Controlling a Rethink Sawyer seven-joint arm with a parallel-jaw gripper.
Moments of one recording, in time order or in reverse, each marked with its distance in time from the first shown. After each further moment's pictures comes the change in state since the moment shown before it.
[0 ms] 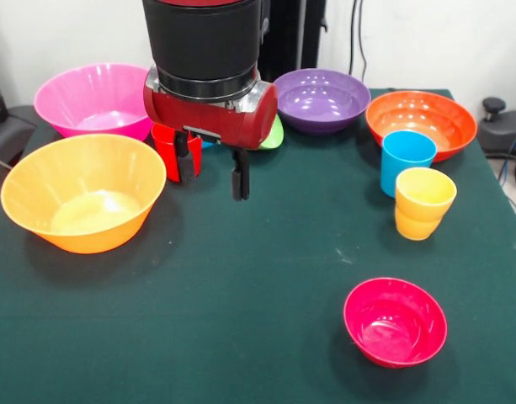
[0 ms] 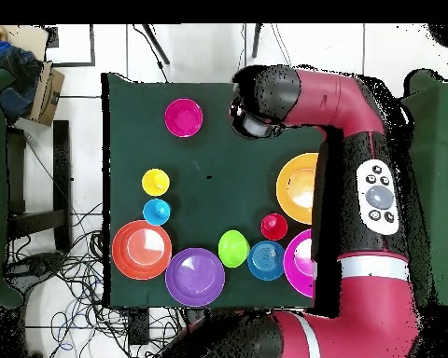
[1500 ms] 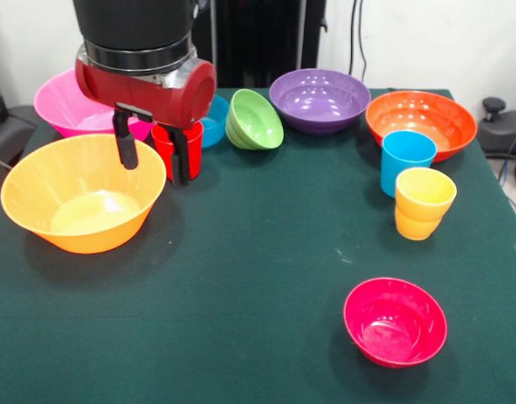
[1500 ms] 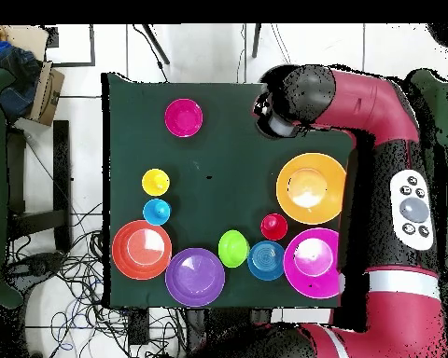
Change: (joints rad) arm -0.062 -0.031 0.000 0.000 -0.007 0.005 0.000
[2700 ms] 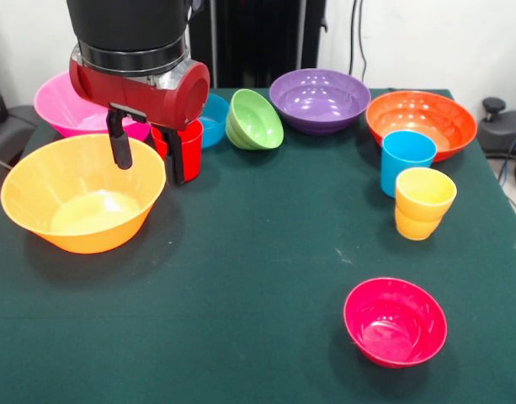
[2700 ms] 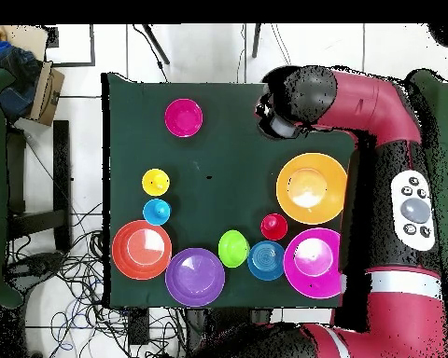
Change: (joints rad) arm -0.001 0.000 0.000 0.000 -0.014 0.000 0.000
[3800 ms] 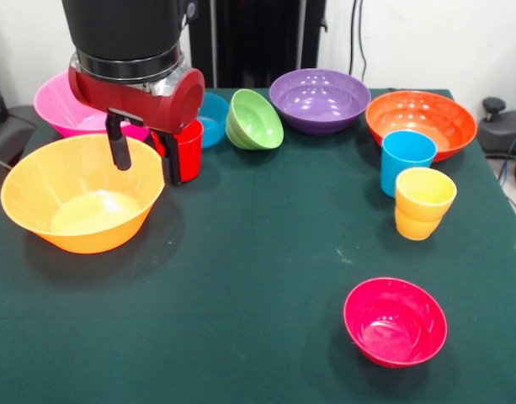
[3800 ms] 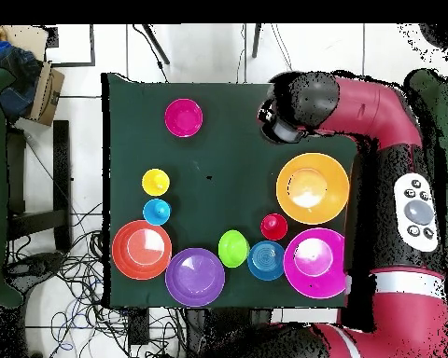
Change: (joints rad) arm -0.024 0.004 0.014 0.027 -0.010 -0.001 0.000
